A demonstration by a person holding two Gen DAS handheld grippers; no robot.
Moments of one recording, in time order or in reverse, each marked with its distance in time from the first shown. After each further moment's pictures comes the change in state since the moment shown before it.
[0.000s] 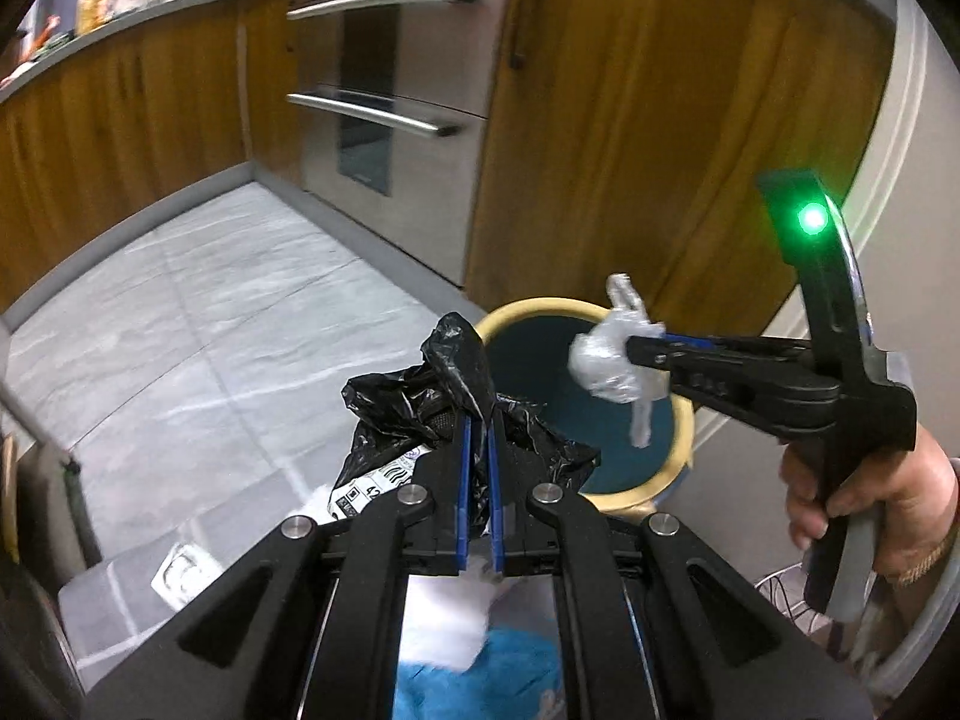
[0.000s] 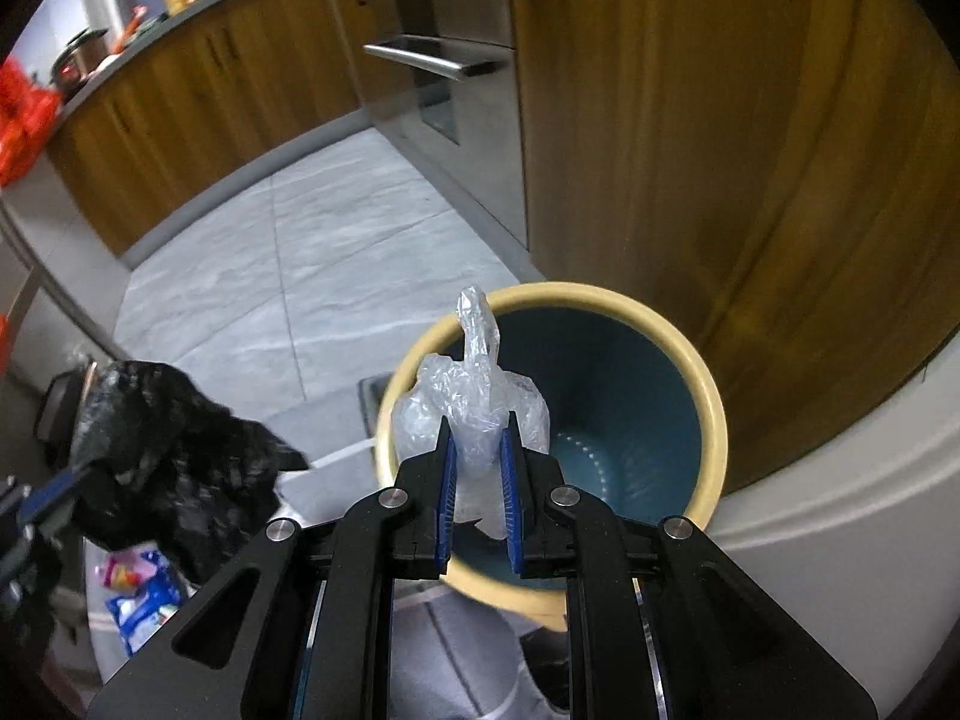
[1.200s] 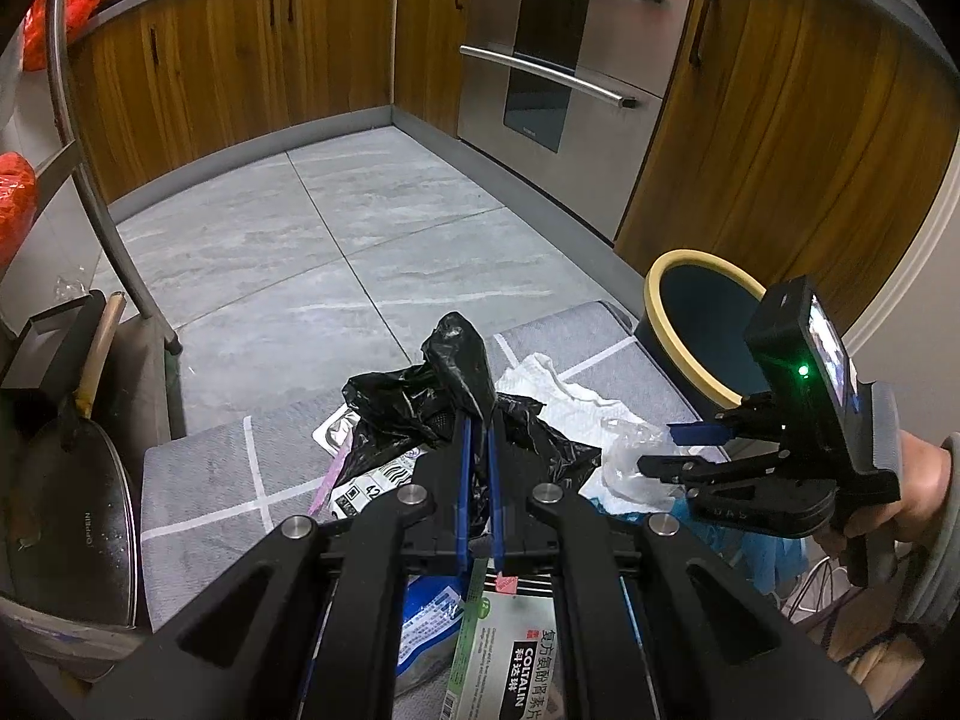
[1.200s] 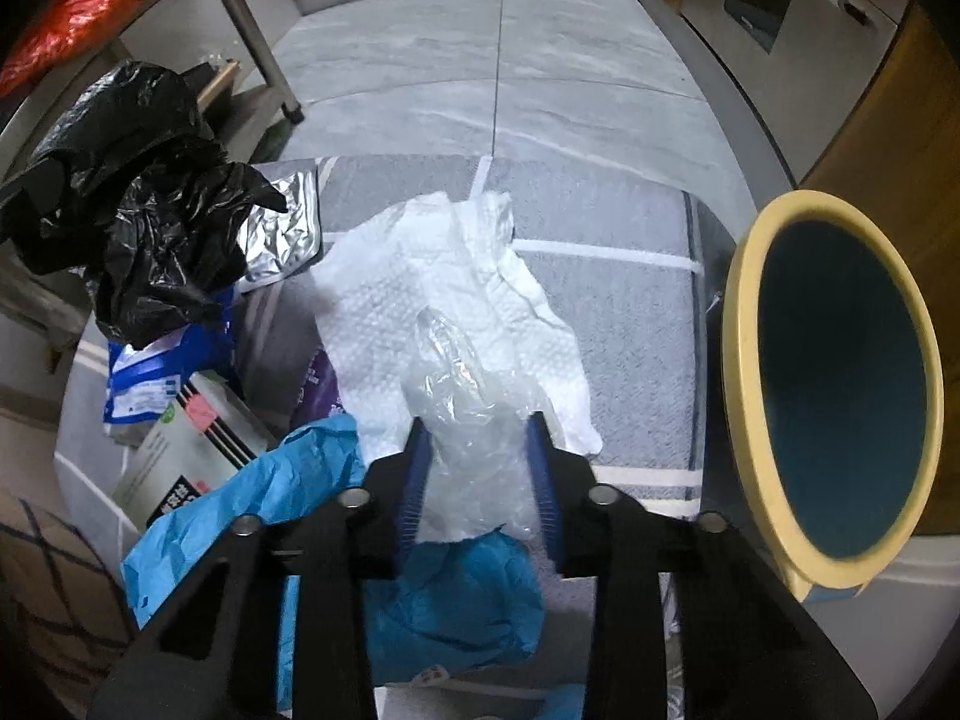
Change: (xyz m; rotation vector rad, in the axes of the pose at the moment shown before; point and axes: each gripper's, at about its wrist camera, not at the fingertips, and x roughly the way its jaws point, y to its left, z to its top) left arm -0.076 0.125 -0.099 -0.196 0.042 0.216; right arm 0.068 0.146 -0.106 -0.523 0.335 0.215
